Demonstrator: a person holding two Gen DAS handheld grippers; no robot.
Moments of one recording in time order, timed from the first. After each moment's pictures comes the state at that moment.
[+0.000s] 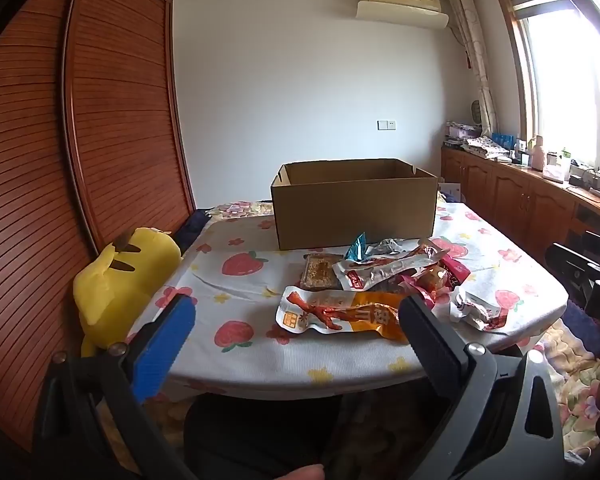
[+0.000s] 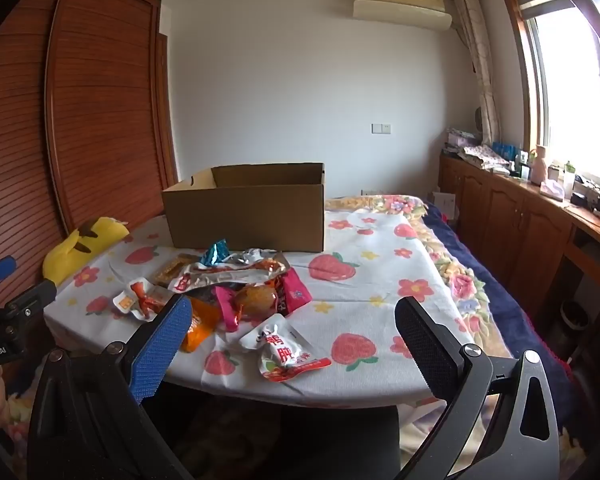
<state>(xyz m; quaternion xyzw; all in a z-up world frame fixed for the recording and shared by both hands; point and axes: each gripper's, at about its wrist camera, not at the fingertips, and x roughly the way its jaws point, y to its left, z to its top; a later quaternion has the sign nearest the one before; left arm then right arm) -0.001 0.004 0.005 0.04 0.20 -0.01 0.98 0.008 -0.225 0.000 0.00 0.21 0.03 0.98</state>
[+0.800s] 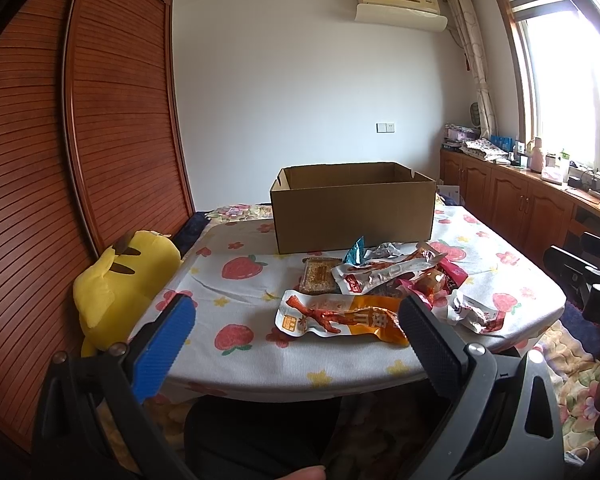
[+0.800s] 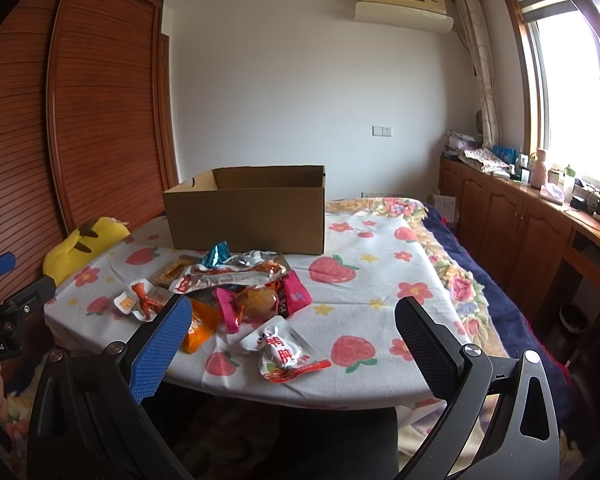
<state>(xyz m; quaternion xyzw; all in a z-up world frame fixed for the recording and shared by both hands) -0.001 0.002 0.008 0.04 0.20 -0.01 0.98 0.006 -0.223 0.002 0.00 0.21 0.03 0.98</state>
